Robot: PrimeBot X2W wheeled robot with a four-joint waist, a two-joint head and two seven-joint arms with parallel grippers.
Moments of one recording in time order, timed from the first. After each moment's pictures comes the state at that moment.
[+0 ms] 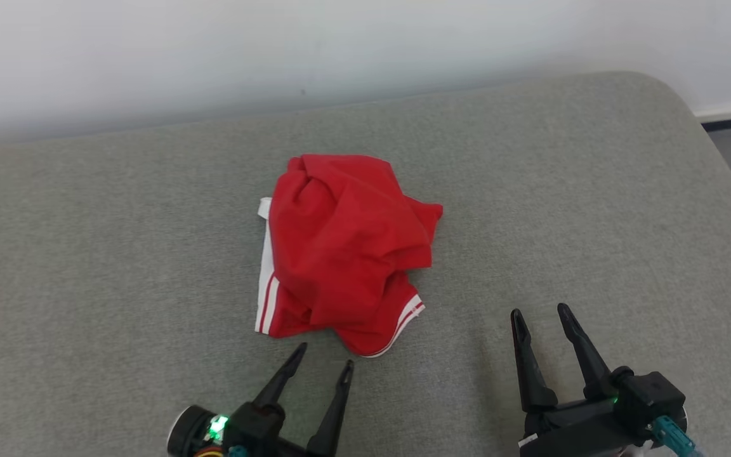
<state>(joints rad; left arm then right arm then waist) -0.14 0.09 -0.39 0.28 -0.17 -0.13 -0.26 -0.06 -0.05 0.10 0.16 0.19 0.13 -0.26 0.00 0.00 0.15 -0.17</state>
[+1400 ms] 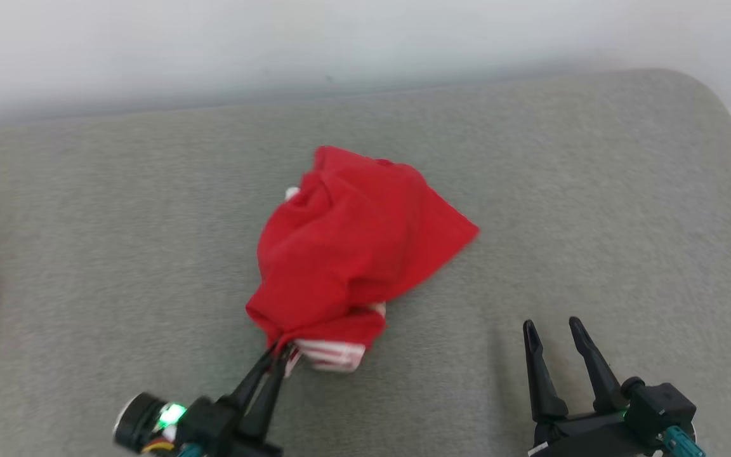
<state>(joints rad) -0.19 0.19 -0.39 0.25 -0.17 -0.13 -0.26 -0.04 -0.05 0.08 0.17 0.23 0.13 -0.26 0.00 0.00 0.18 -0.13</state>
